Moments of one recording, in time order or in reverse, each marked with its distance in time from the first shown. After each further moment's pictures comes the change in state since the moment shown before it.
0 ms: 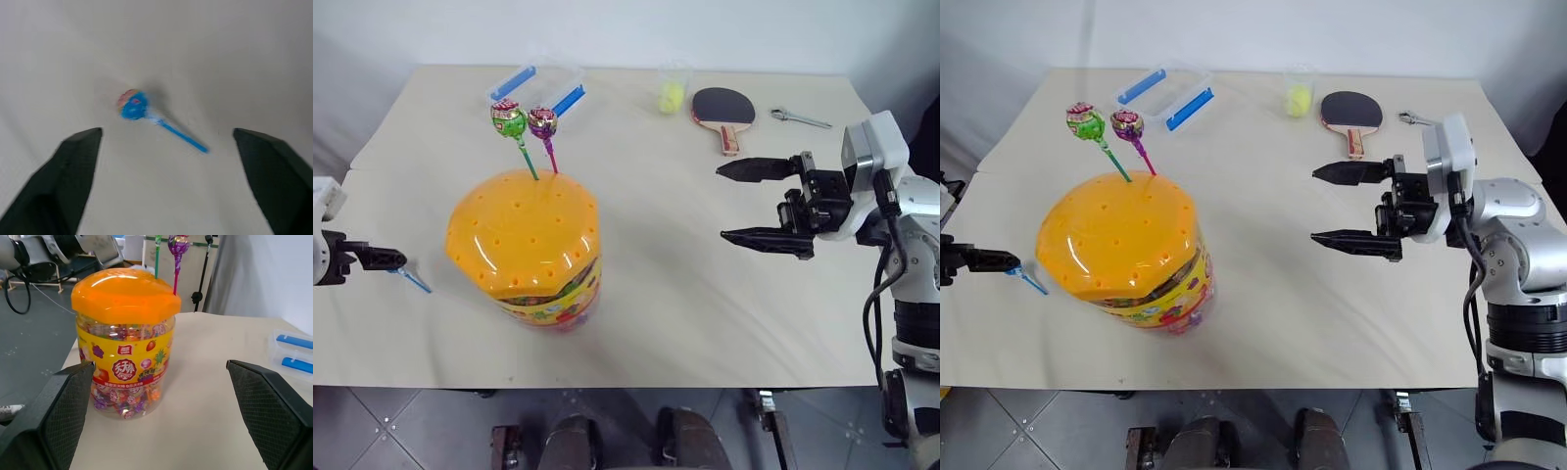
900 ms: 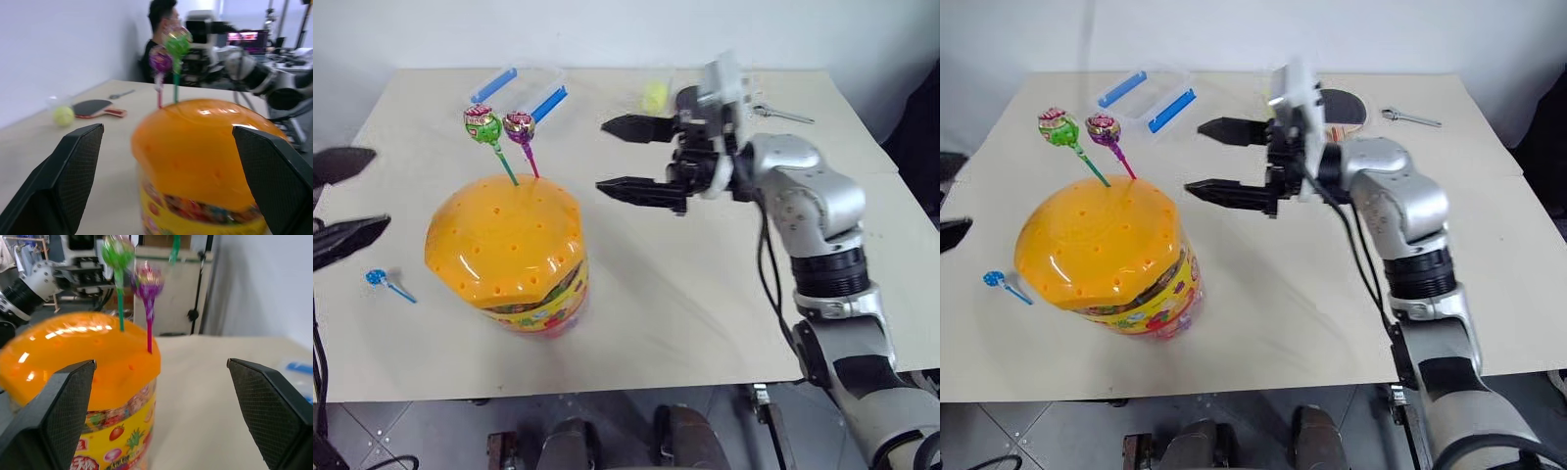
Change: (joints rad) left arm 0.299 -0.308 0.558 0.010 -0.372 -1.000 -0.816; right arm -0.326 0.405 0.261 0.159 -0.169 0.102 -0.287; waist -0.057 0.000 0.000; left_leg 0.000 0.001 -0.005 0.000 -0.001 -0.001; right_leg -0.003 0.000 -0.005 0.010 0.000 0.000
